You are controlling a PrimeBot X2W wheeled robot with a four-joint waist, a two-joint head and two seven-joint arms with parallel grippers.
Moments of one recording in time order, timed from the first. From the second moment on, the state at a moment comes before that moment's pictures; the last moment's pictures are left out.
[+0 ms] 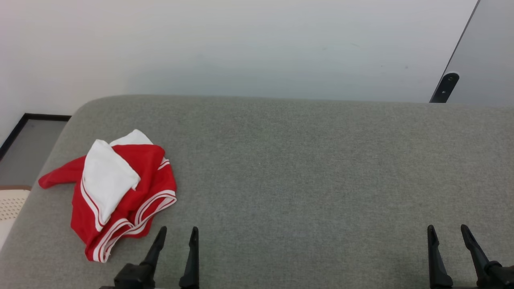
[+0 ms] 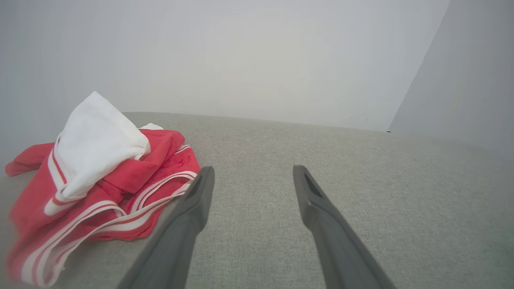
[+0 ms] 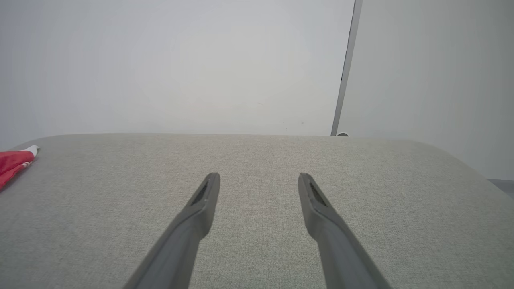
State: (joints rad) left arm 0.08 0.05 -0.08 0.10 -0.19 -0.05 -0.23; right arm 0.12 -0.05 -0.10 0.04 0.11 0.13 -0.21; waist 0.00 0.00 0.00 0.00
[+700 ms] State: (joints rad) left arm 0.09 0.05 -0.07 0.10 -0.11 -0.07 -0.26; right arm 0.13 -0.05 -0.10 0.05 0.15 0.13 -0.26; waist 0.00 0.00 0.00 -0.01
